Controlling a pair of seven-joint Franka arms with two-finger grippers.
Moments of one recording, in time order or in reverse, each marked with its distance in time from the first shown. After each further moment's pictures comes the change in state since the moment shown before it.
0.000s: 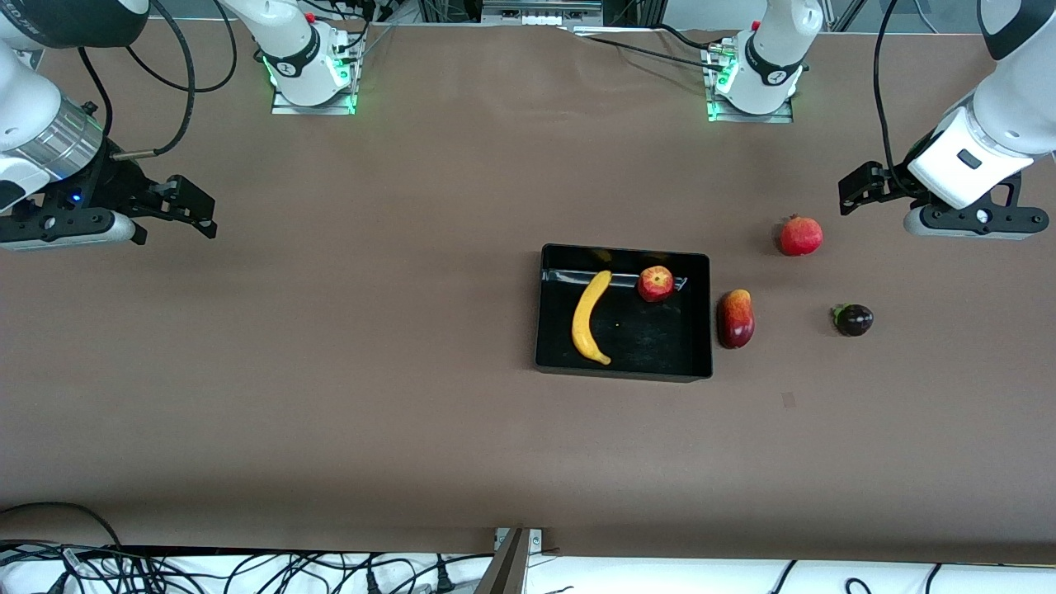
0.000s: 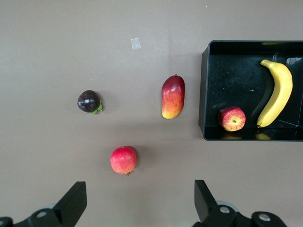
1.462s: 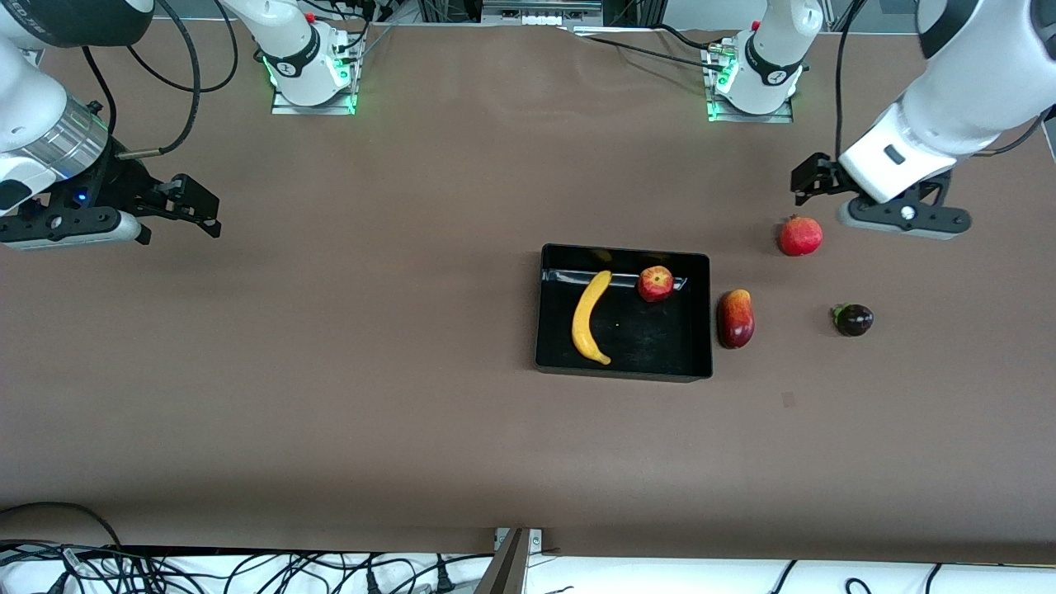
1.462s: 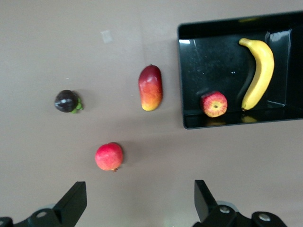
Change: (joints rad) left arm -0.011 0.039 -0.104 0.003 -0.017 -0.023 -0.003; right arm 0.002 0.000 0.007 0.000 0.000 0.000 0.000
